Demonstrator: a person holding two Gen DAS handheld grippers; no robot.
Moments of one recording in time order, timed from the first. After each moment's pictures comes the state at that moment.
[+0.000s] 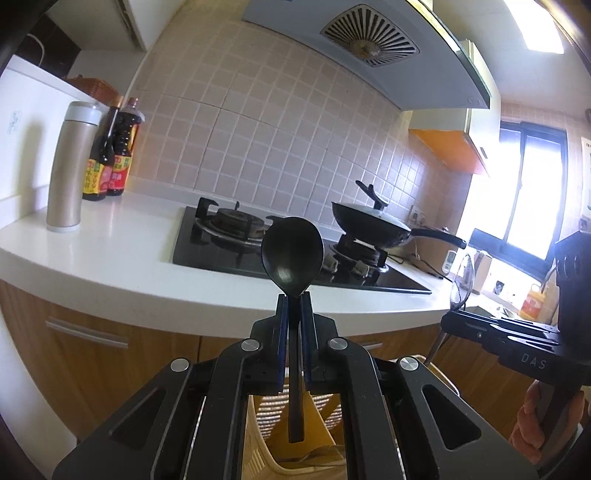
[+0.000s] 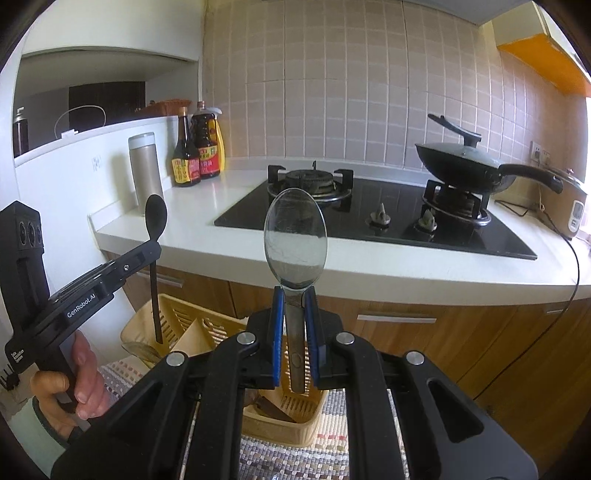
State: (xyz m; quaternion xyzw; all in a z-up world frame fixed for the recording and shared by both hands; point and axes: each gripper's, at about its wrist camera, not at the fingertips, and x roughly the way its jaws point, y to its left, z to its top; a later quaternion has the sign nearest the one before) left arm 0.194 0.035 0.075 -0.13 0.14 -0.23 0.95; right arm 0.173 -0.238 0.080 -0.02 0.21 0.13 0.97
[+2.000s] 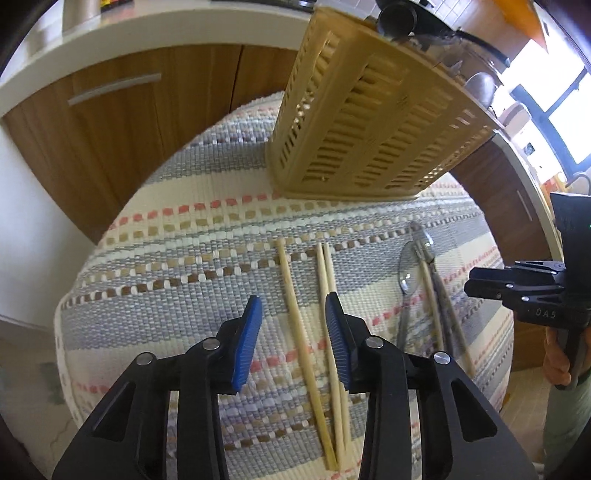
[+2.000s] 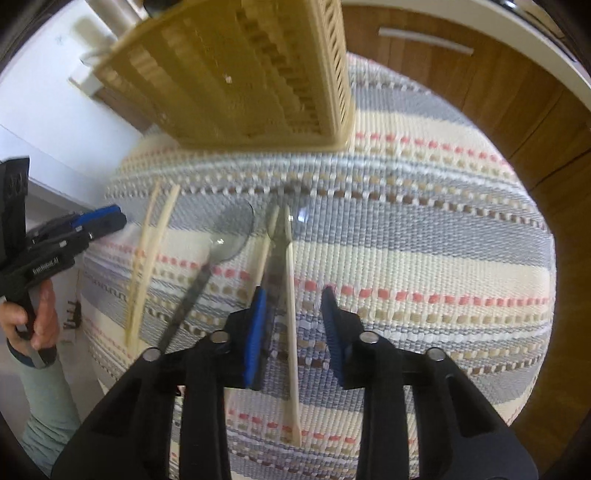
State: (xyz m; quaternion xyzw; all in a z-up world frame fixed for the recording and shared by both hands) left arm 0.142 0.068 -0.039 -0.04 0.55 -0.22 0.81; right arm 0.120 -0.251 -0.063 0.02 0.59 0.15 0.79
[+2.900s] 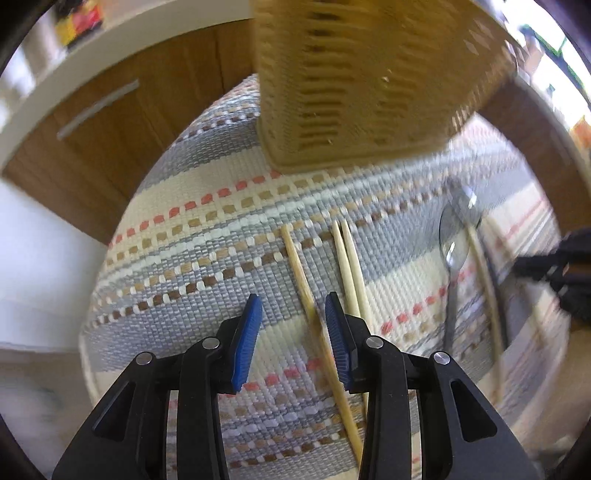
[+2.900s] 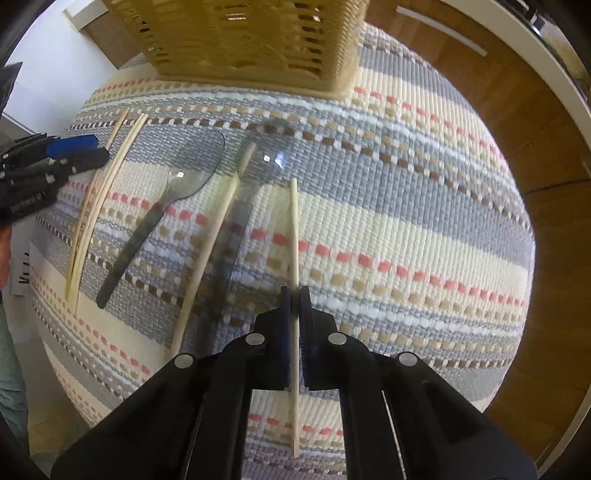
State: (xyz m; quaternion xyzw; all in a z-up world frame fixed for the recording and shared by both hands) left arm 0.146 0.019 -0.060 0.12 0.57 -0.17 0.80; right arm 0.091 -0.218 -0.100 -0.09 0.62 0.13 0.77
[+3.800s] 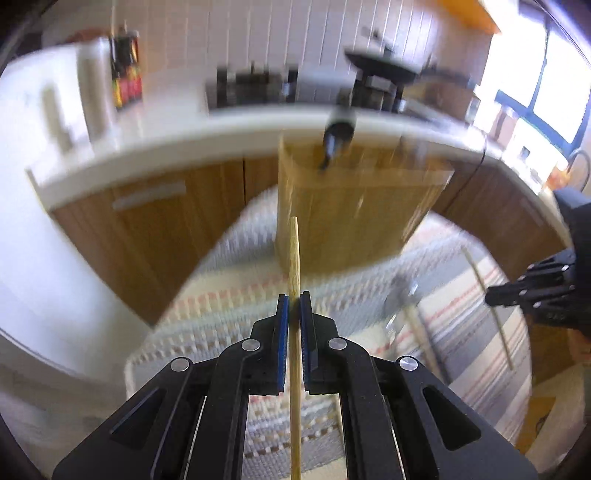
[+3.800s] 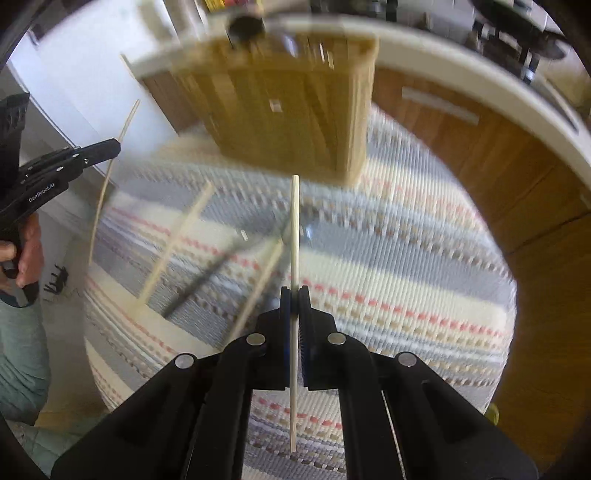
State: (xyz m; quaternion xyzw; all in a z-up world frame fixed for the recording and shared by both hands) left arm 0.096 0.065 0.070 0.02 0.39 -0.19 0.90; right arm 0.077 -0.255 -0.003 -0.06 0.50 0.21 0.84
